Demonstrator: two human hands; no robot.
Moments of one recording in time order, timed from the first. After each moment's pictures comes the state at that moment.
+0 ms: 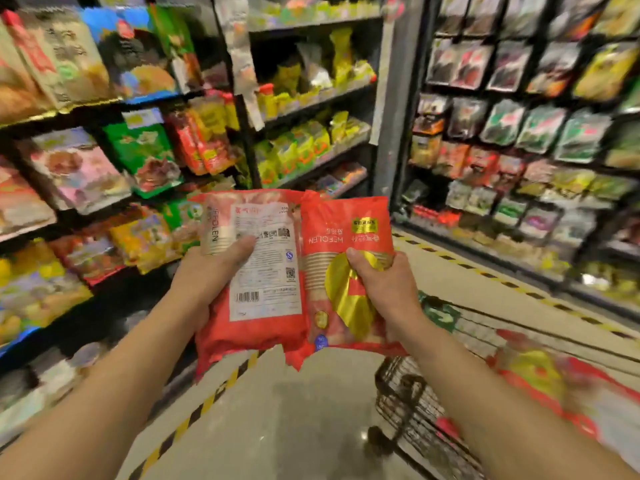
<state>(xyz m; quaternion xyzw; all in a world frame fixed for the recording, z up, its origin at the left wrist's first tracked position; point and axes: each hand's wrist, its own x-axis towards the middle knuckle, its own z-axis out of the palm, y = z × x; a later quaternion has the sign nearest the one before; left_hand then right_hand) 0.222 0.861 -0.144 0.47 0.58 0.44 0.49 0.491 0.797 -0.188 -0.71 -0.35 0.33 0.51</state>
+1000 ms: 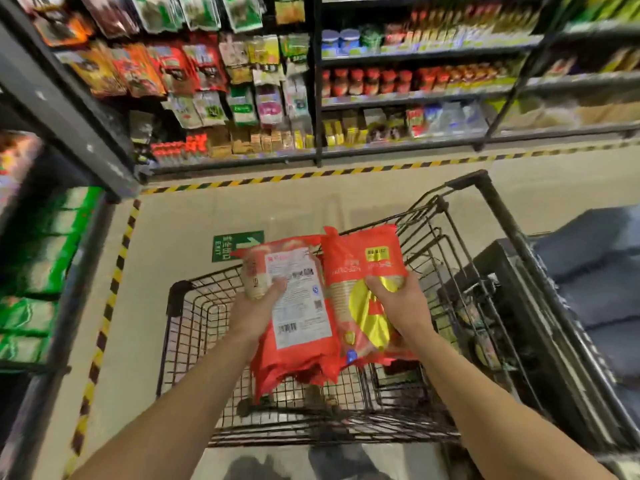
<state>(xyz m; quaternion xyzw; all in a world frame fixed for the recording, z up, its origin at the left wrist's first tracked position) 0.775 0.757 -0.379 0.60 0.49 -0.01 0.63 0.917 0.527 -0.388 -0.85 0.04 0.24 0.47</state>
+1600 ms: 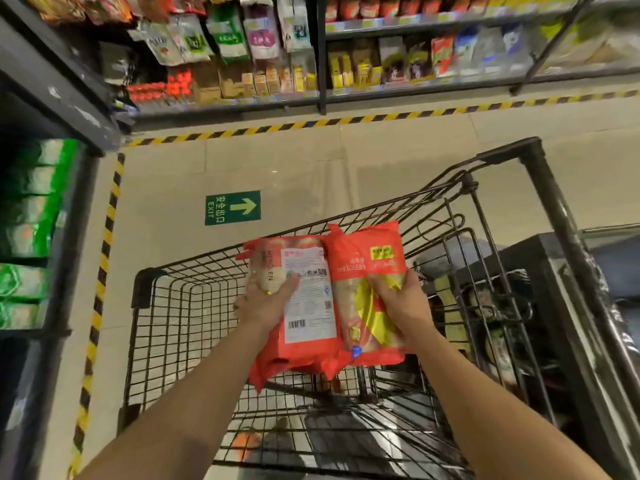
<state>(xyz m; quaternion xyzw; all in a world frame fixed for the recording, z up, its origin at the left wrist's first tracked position) 0.848 0.756 -0.500 0.62 0.58 -0.10 0.51 0.983 0.526 -0.487 -0.85 0.10 0.33 0.41</state>
